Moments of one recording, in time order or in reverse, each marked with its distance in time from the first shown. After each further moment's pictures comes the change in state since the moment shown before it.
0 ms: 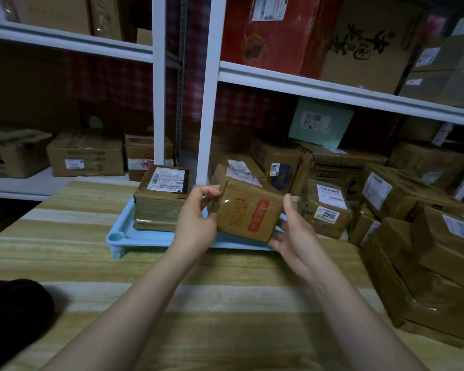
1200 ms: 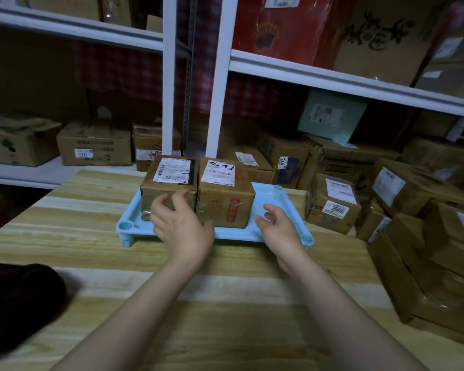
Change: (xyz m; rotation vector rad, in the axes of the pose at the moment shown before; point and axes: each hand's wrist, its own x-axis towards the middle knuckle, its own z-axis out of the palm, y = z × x) left_hand -0.011 -0.032 -0.010 0.715 0.419 -0.115; right_hand 0.023 0.039 0.020 -0.650 0.103 -0.078
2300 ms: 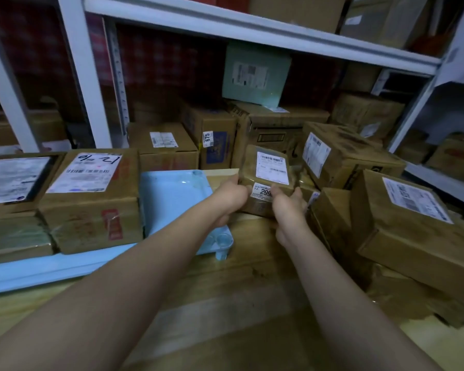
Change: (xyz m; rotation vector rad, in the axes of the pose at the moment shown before) left_hand -0.010 0.178 0.204 -0.433 -1.018 -0.052; right_hand 0.110 0.068 -0.153 0.333 0.500 0.303
